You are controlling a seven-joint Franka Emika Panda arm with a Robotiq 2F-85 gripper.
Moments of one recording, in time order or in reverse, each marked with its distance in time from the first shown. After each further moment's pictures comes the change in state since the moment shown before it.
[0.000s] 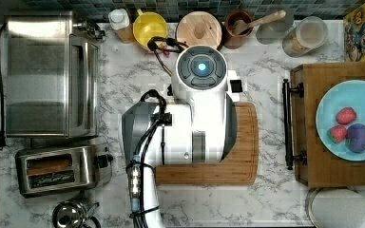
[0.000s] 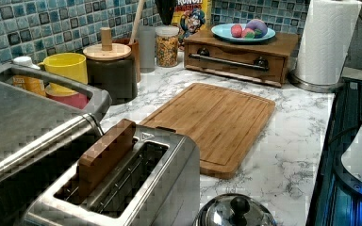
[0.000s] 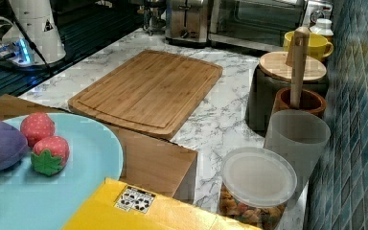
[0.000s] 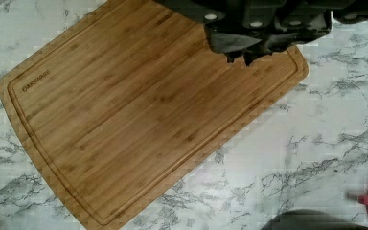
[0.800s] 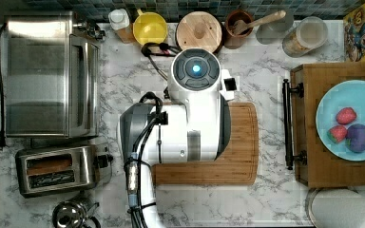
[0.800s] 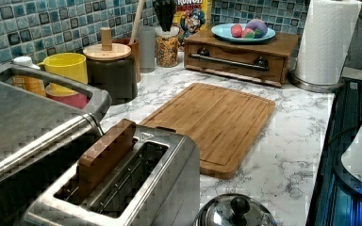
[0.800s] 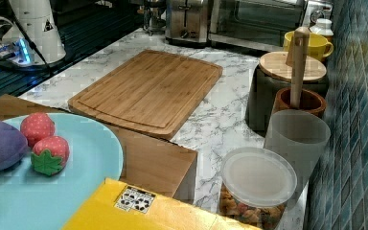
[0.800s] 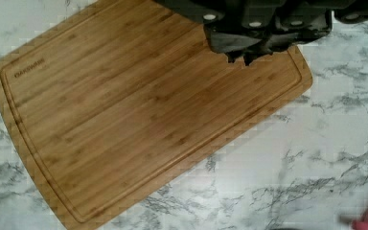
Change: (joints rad) arm 0.002 0.010 0.017 -0.040 0.005 0.042 -0.100
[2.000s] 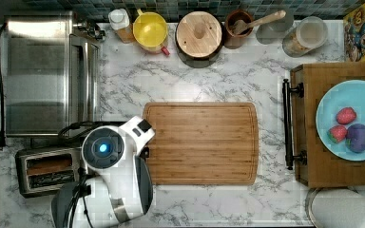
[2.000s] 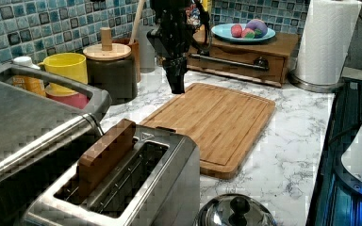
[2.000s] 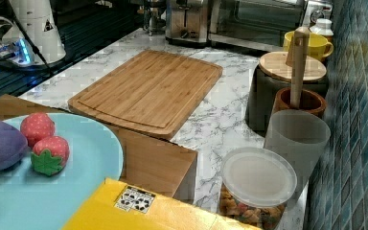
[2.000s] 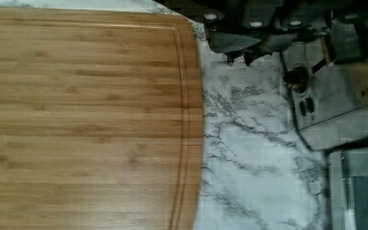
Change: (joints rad) arm 0.162 -0.205 0.194 -0.409 0.138 0.224 -0.315
